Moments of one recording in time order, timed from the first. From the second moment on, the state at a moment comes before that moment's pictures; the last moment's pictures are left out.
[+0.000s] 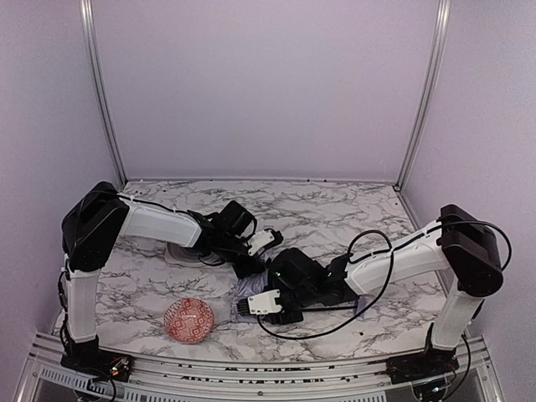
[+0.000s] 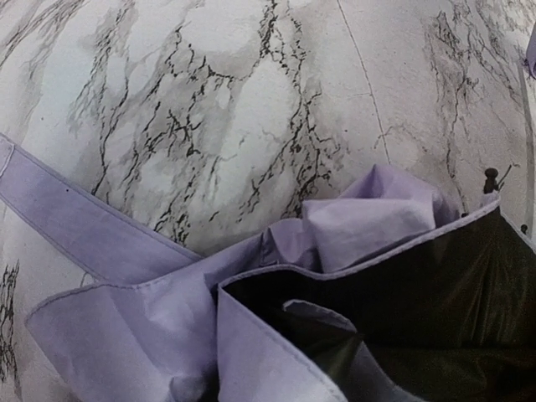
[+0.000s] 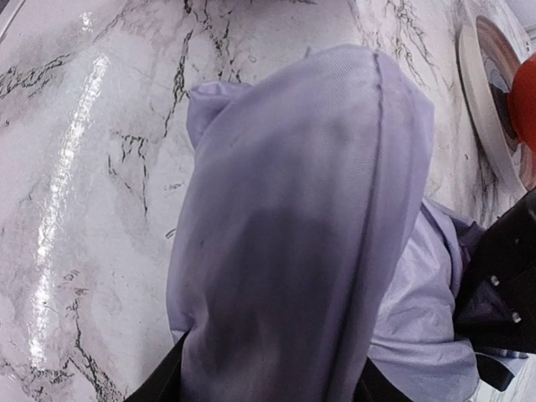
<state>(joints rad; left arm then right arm) -0.84 2.08 1.32 -0.21 0.26 0.25 1.12 1.78 0.94 -0.08 -0.05 -0.74</state>
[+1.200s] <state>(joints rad) -0.65 2.30 1.82 -0.35 0.04 0.14 1.03 1.85 1.08 -0.29 -0.20 -0.76</state>
